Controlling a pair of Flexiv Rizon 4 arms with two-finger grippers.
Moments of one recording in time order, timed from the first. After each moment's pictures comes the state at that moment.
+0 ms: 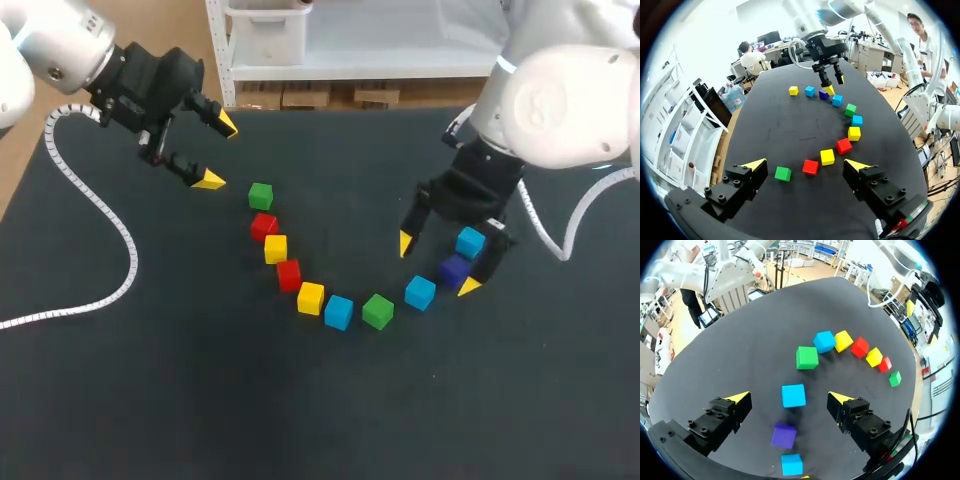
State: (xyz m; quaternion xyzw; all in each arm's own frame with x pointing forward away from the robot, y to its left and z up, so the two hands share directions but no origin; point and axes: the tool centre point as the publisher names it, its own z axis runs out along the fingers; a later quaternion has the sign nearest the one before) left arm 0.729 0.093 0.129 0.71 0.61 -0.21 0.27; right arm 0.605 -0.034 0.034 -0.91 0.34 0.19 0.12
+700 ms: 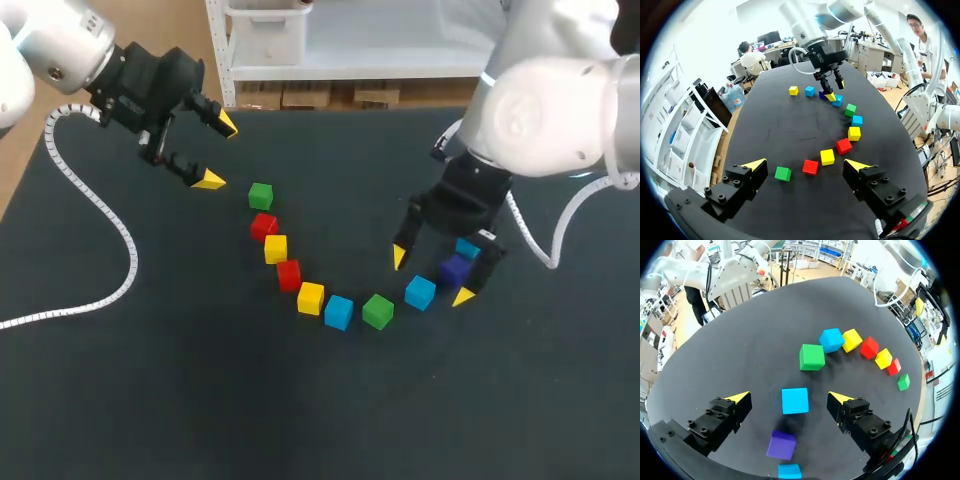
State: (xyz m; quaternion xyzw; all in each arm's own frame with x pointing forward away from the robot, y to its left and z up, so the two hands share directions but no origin) left arm 0.729 0.093 0.129 0.71 0.61 -0.21 0.27; right arm 0.604 -0.030 0.012 -0.92 0.33 0.20 0.11
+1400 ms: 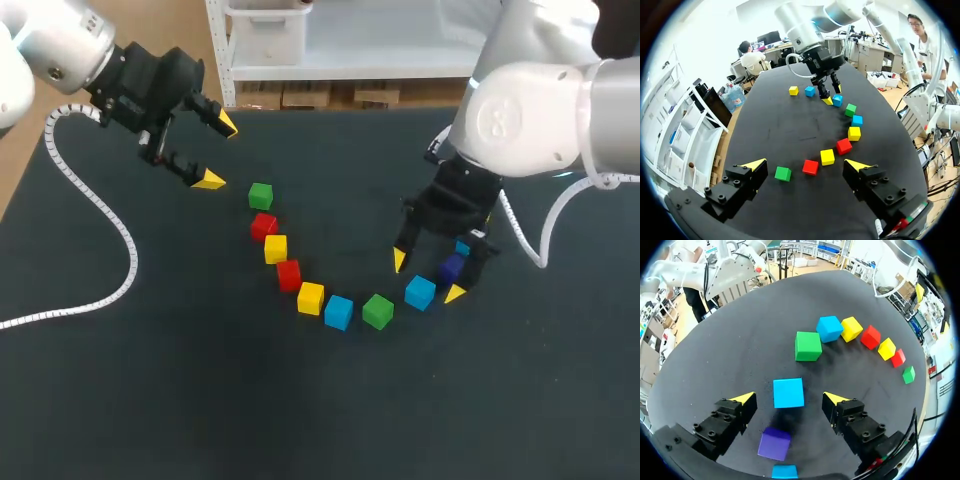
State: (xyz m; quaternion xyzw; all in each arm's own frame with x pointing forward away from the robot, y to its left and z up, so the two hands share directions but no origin) left arm 0.729 0.093 0.129 0.71 0.61 -0.21 0.27; right arm 0.615 -0.028 -0.003 -0.91 0.34 0.20 0.09
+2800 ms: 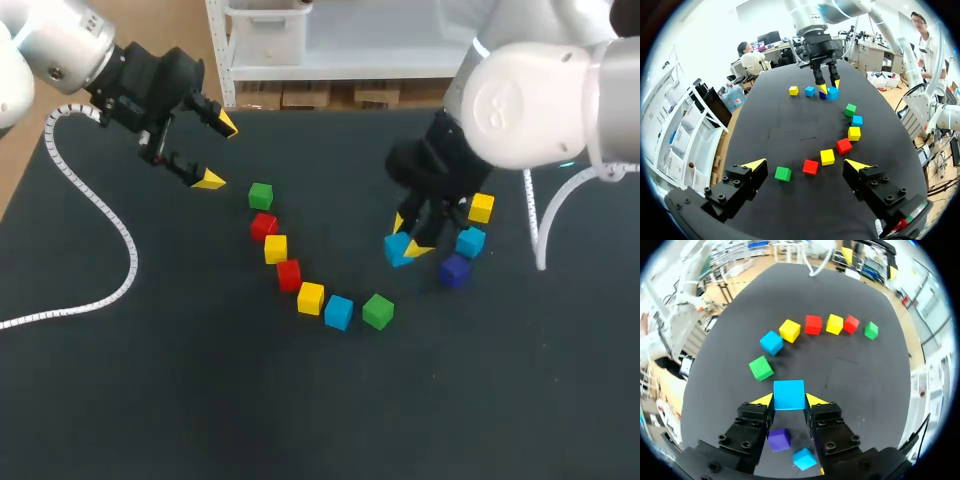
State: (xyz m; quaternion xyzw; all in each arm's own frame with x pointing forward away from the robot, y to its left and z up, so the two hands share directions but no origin) left arm 0.730 0.093 0.129 0.71 0.61 -0.21 0.27; right arm 0.637 -0.001 0.053 -0.78 0.60 0.16 0.11
